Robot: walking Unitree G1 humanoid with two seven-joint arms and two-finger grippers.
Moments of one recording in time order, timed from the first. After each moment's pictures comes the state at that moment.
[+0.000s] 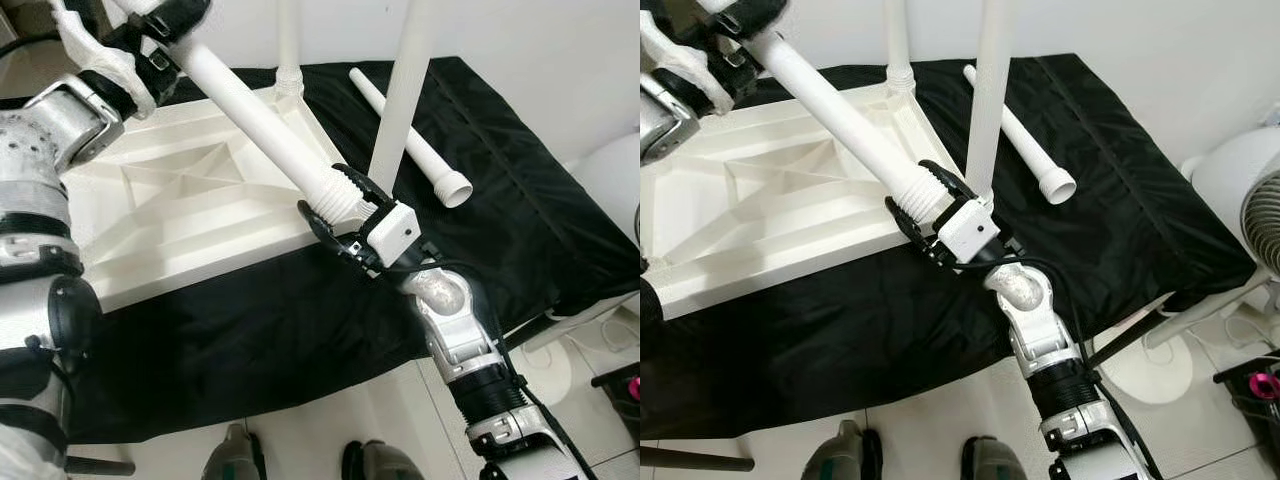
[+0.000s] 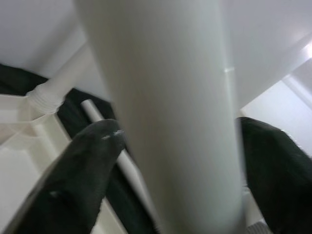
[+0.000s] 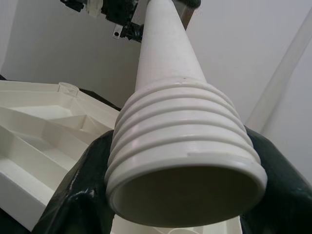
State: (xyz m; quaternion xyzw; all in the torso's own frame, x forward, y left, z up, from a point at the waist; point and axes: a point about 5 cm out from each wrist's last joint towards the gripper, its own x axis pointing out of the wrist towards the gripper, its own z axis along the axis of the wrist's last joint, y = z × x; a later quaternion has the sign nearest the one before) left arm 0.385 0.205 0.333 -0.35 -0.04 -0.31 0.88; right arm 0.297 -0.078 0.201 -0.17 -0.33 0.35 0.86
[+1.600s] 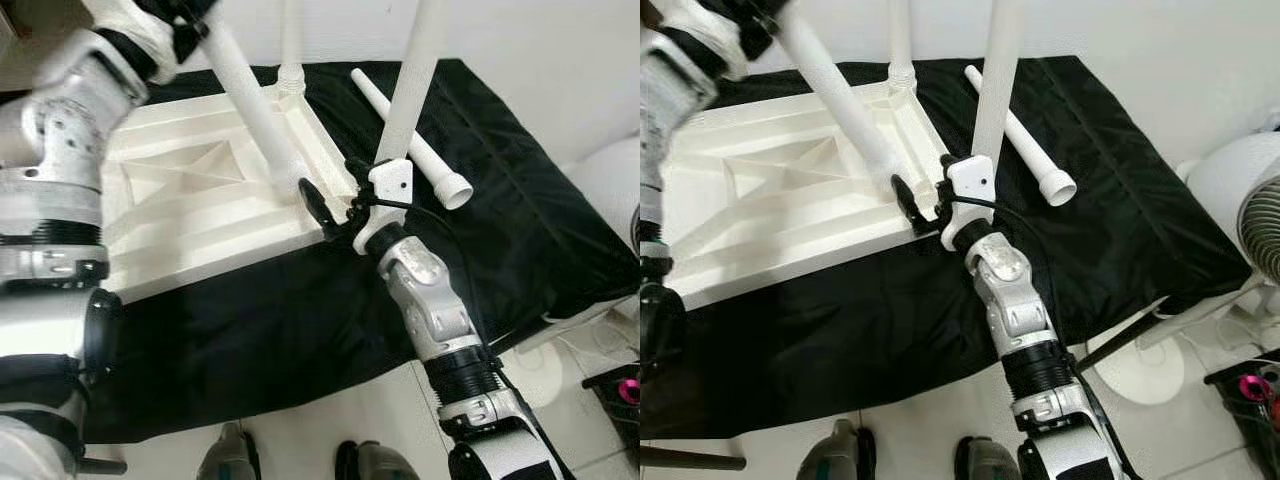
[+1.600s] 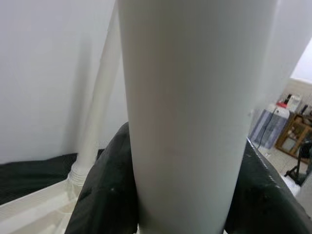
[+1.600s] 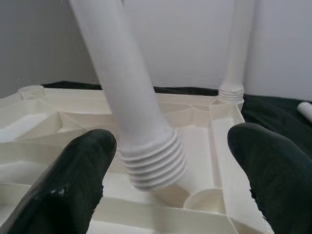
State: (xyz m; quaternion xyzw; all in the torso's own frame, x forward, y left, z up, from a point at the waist) left arm 0.359 0.153 0.367 -0.11 -0.19 -0.30 0.93; right arm 0.328 -0.062 0.205 0.00 -0.17 0.28 0.94
